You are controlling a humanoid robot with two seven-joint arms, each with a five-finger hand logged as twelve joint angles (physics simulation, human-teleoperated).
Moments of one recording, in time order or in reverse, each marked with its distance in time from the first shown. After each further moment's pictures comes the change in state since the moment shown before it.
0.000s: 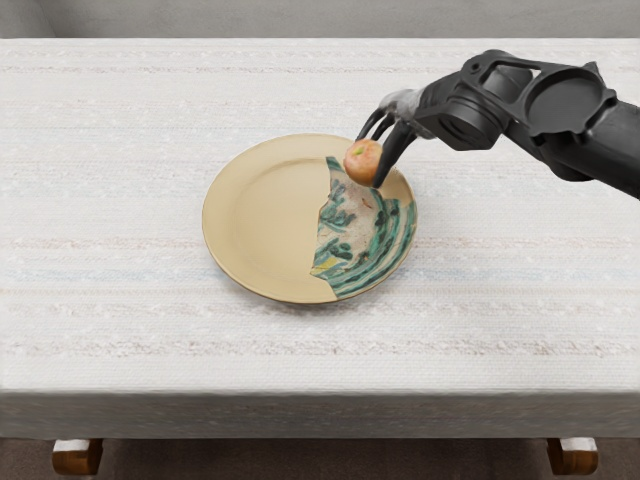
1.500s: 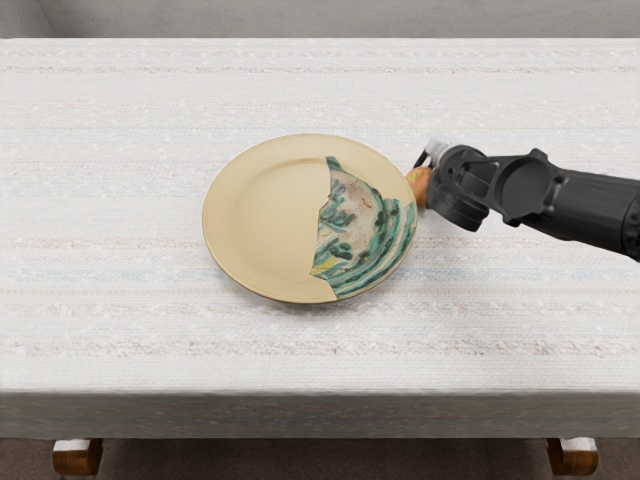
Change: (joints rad) left arm 0.000 0.000 0.000 0.000 0.000 0.000 0.000; right arm -0.086 0.055 -0.348 0.042 -0.016 -0.396 0.006
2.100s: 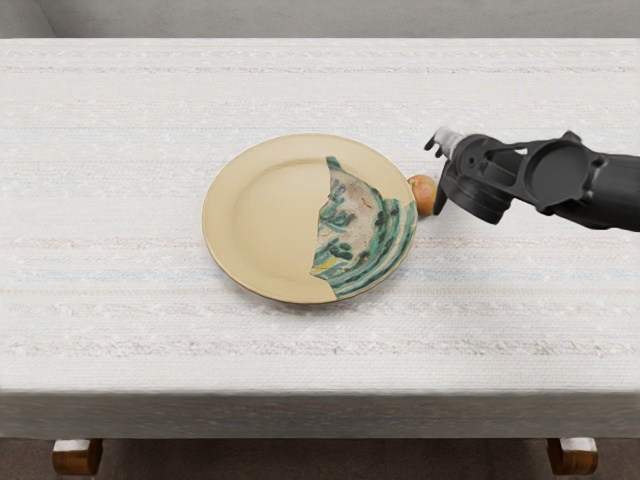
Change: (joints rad) left arm 0.000 0.000 0.000 0.000 0.000 0.000 0.000; right arm 0.074 -0.107 -0.010 0.172 0.004 -0.041 0.000
